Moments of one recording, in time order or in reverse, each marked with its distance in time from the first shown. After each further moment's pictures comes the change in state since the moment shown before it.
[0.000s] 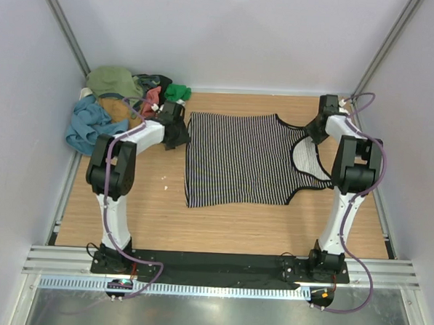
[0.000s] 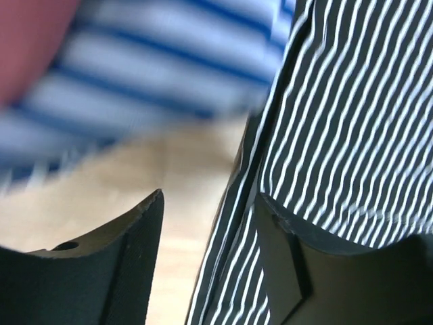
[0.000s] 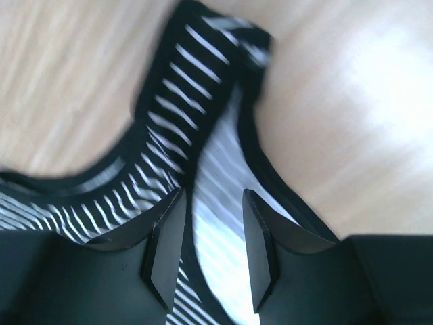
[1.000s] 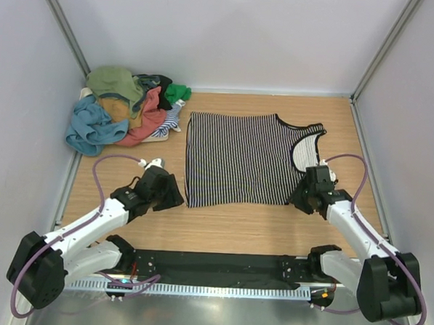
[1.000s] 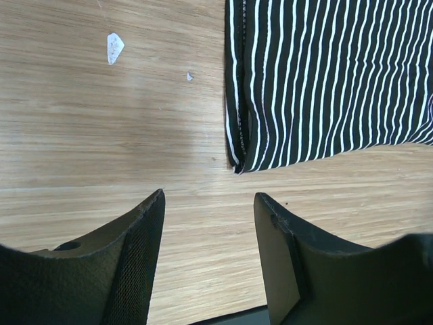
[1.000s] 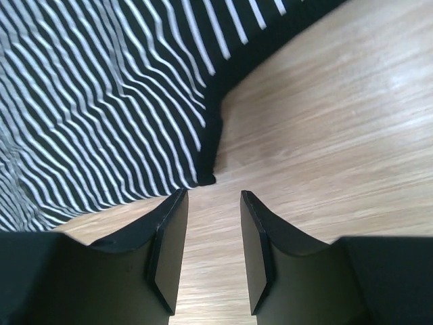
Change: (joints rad) left arm -0.290 -1.037 -0.910 -0.047 0.009 -0.148; right arm 0.256 -1.160 -1.118 -0.056 -0.126 -0.061
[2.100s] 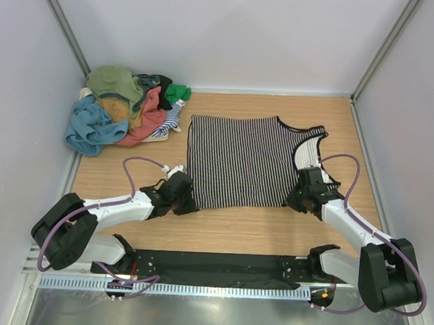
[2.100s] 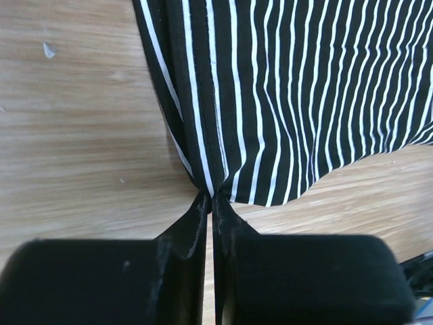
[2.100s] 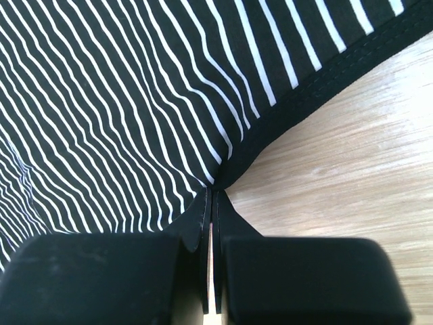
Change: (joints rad) left arm -0.174 0.329 0.005 0.277 0.022 -0.152; right arm 0.060 0.103 -0.066 0.160 0.003 0.060
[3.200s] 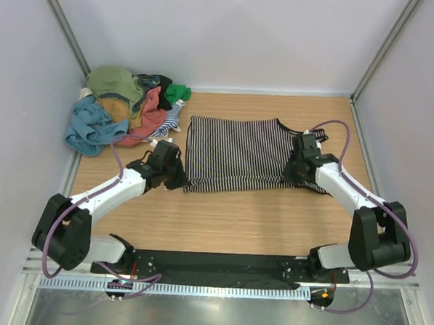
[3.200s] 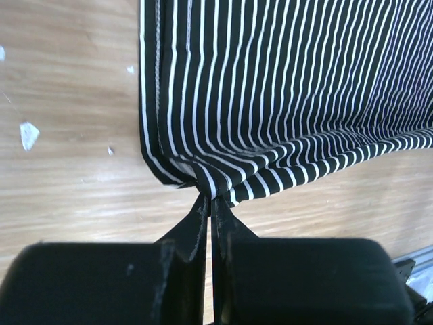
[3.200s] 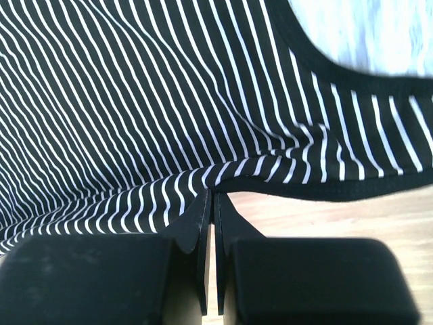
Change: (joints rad) left arm 0.235 -0.015 0.243 -0.228 0.112 0.138; right arm 0.010 0.244 0.389 -0.184 0.004 -0.126
